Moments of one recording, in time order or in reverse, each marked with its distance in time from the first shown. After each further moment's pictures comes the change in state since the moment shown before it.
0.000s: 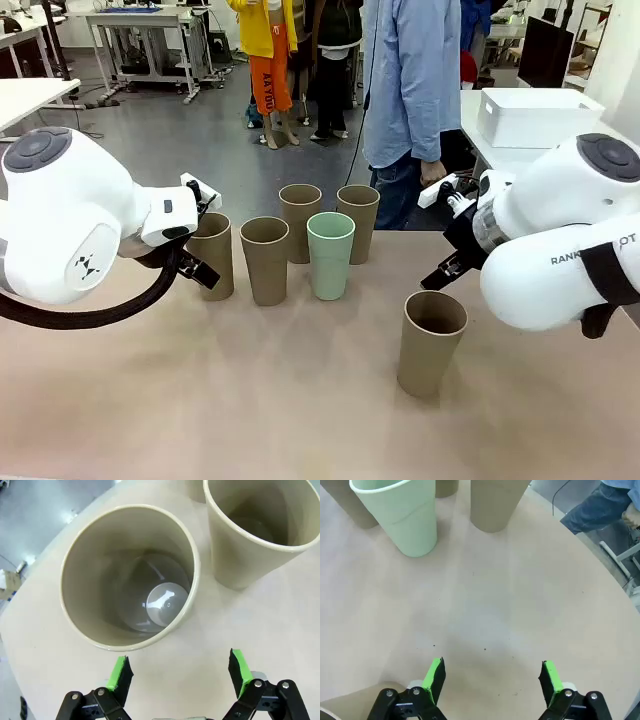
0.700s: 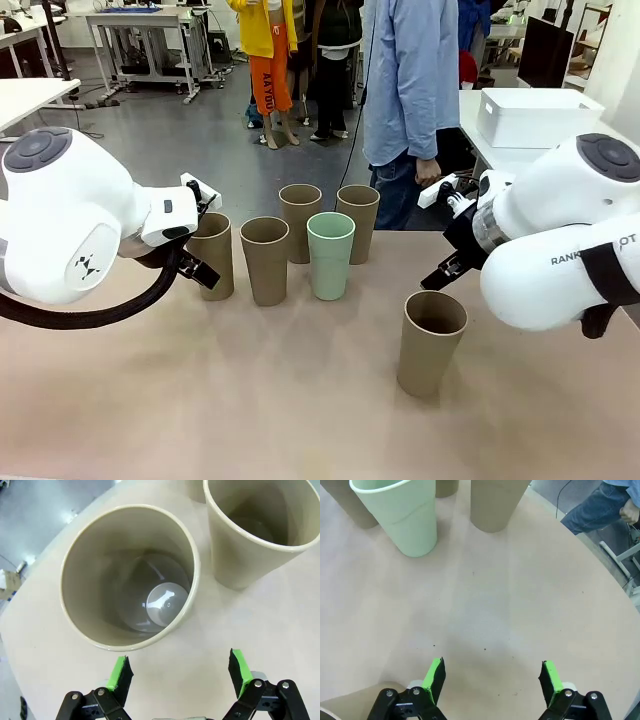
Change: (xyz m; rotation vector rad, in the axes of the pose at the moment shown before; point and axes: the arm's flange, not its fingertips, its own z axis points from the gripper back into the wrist) left arm 0.000 0.000 0.000 0.000 0.000 0.000; right arm 0.000 0.000 0.000 0.000 0.000 0.001
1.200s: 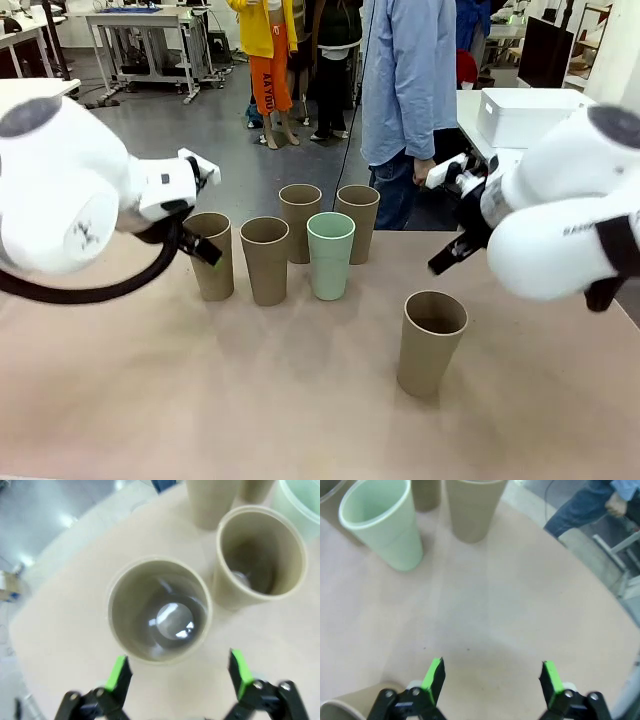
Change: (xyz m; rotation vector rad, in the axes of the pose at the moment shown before) left arm 0.041 0.021 0.040 -0.029 -0.024 0.033; right arm 0.030 -0.030 0.040 -0.025 0.012 -0.060
